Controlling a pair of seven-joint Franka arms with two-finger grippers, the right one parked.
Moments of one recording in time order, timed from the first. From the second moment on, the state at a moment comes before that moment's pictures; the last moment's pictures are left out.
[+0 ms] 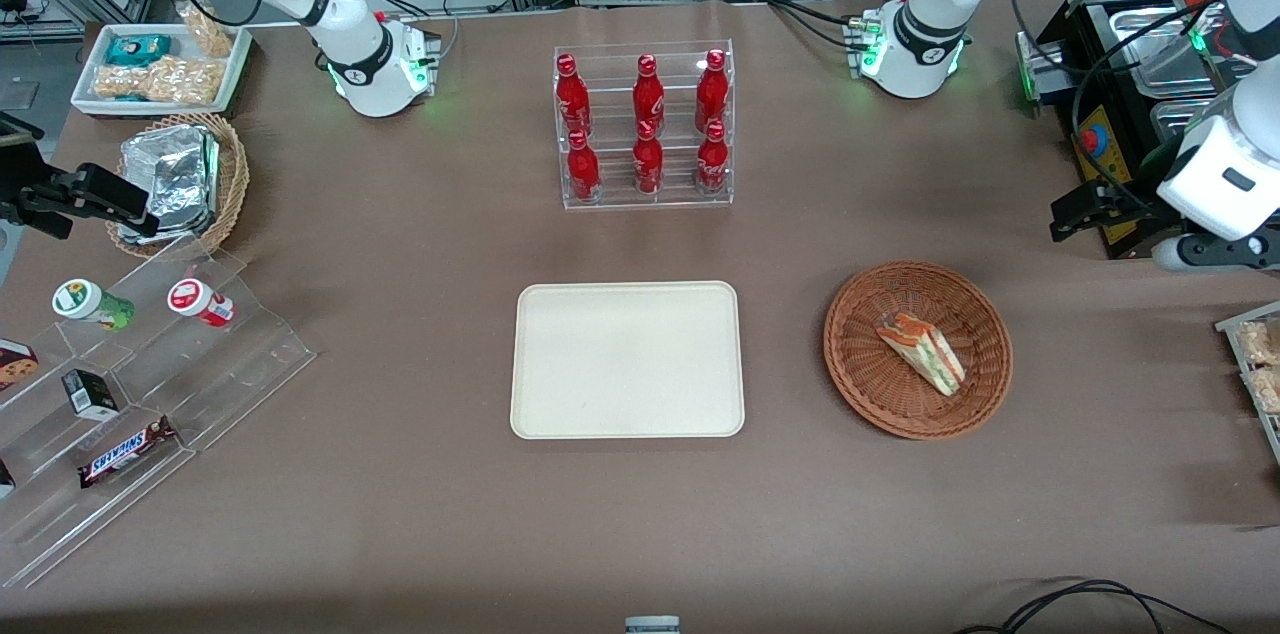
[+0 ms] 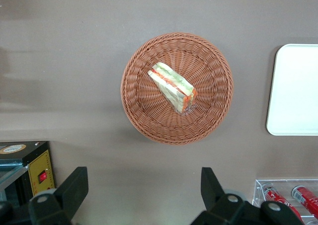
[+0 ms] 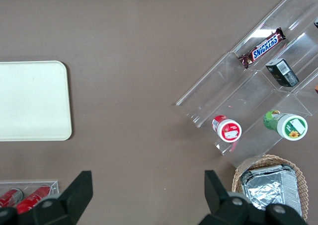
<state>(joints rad) -0.05 0.04 0.01 -1.62 -0.02 1.60 -0.06</state>
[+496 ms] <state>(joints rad) -0.05 0.05 0.01 -1.62 -0.02 1.59 -0.06</state>
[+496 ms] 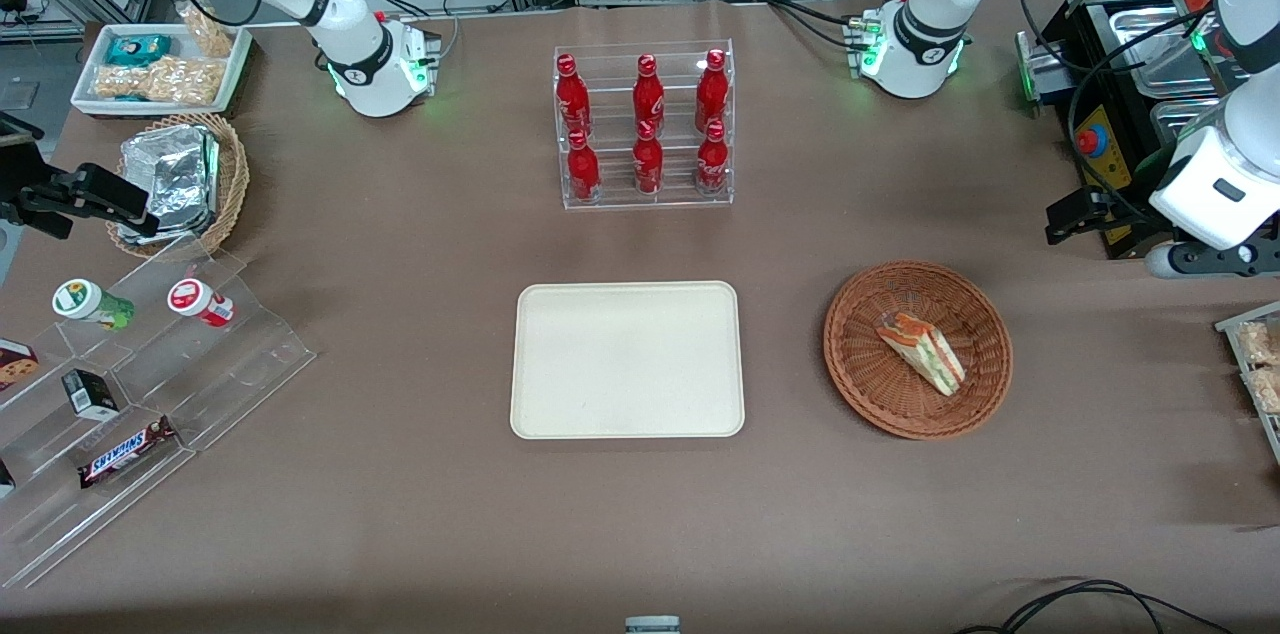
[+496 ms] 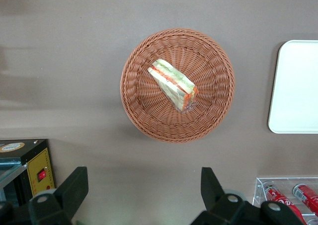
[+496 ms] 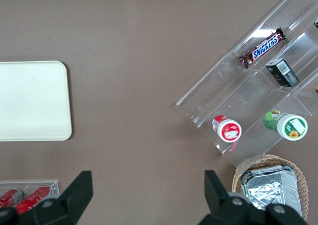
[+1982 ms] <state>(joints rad) -0.07 0.17 -0.09 -2.06 0.10 2.19 -0.67</state>
